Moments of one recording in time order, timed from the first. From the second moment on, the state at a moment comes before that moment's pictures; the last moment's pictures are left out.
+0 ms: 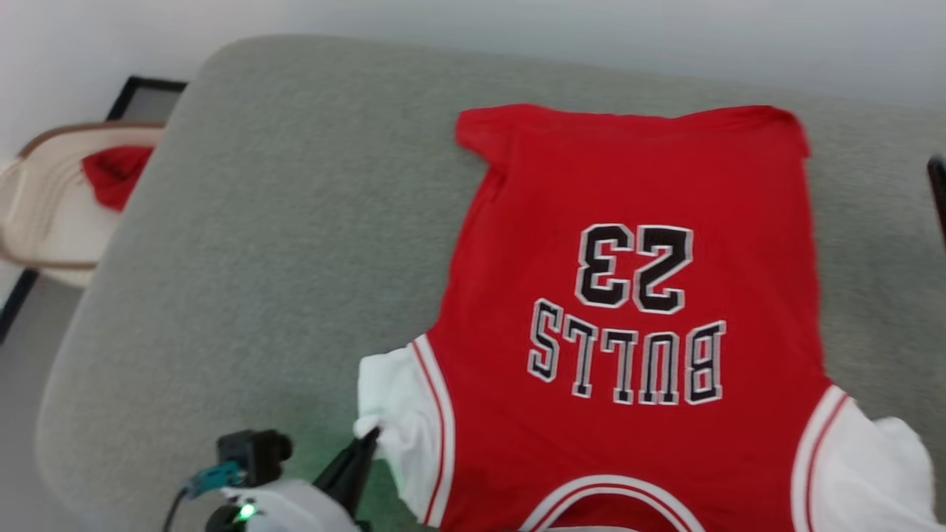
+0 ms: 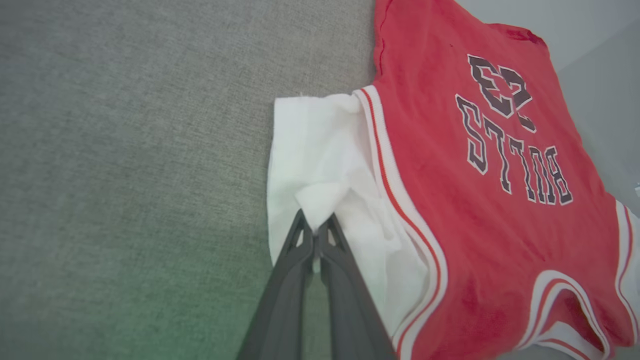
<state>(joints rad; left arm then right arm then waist) -0.23 0.57 -0.79 0.18 -1.16 0.13 -0.24 -0.36 -0.51 -0.03 0.02 0.44 0.13 0.16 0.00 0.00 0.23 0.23</state>
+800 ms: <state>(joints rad) -0.44 0.33 -0.88 0.38 -1.09 -0.05 -0.24 -0.92 -0.61 0.12 0.68 0.48 0.13 0.55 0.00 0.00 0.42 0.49</state>
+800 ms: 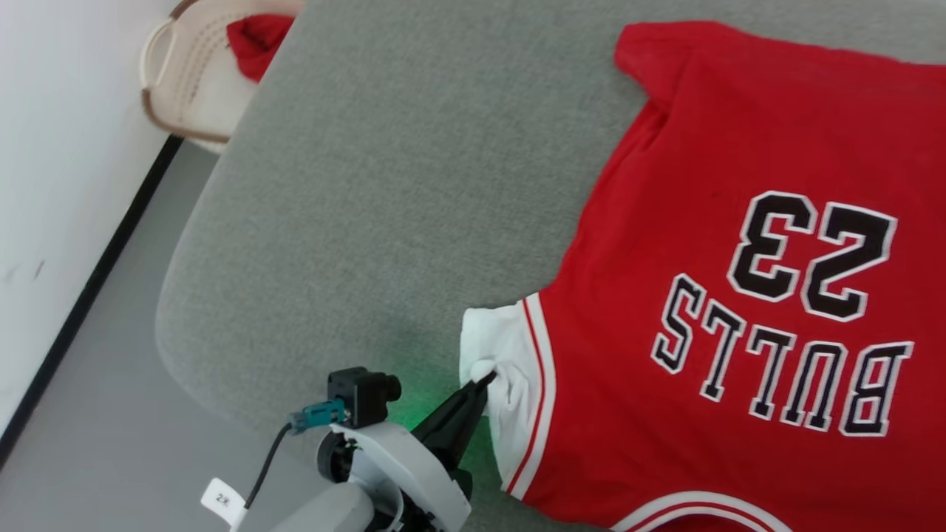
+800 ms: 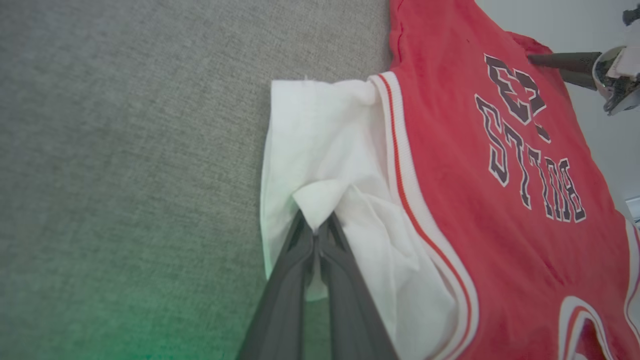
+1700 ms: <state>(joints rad) -0.44 0.32 -0.82 0.48 -1.08 -0.11 -0.26 -1.02 -0.55 0.08 0.78 0.48 0.13 0.78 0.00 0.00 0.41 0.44</state>
